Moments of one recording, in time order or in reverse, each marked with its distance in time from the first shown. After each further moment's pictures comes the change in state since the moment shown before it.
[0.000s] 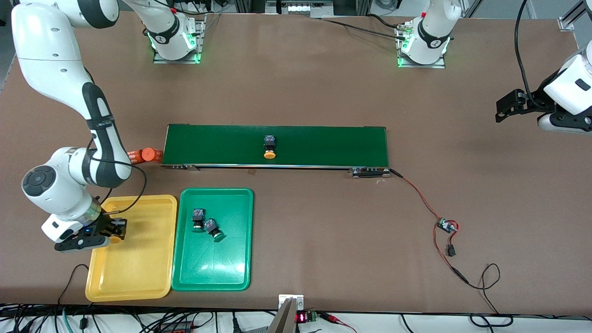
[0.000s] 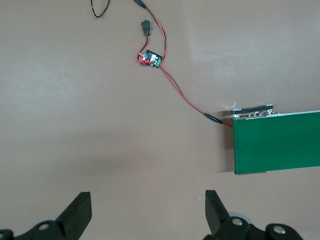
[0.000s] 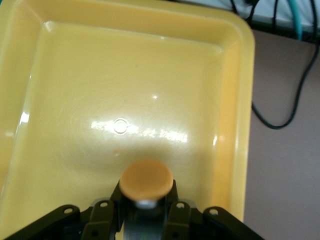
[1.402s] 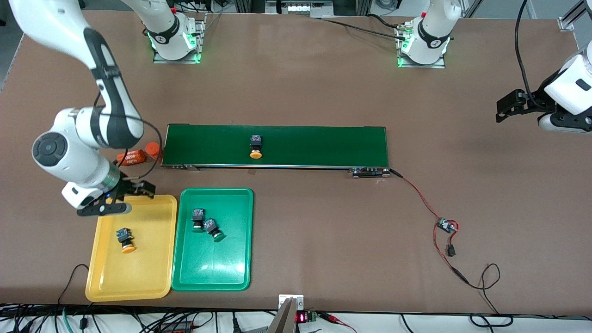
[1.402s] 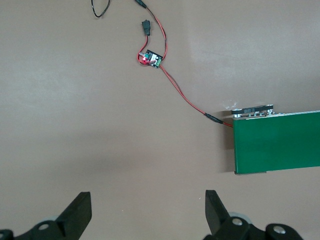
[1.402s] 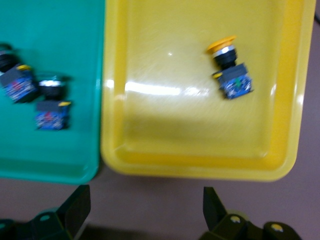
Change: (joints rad) left arm 0.001 0.000 0.001 0.000 0.000 0.000 0.000; right arm 0.113 -0.396 0.031 -0.338 0.004 -0.287 0.223
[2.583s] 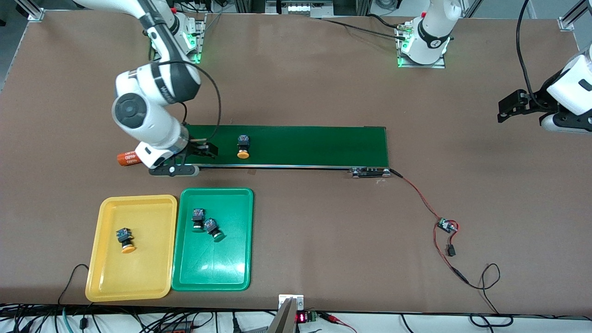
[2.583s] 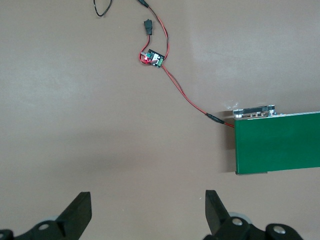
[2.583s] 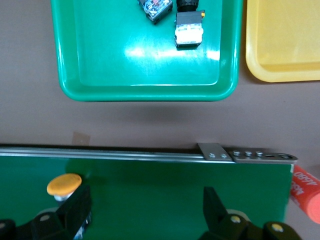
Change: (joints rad) left arm 0.000 0.000 0.005 0.000 0.000 -0.001 0.000; right arm 0.175 -0.129 0.127 -0.168 0.013 -0.030 0.384
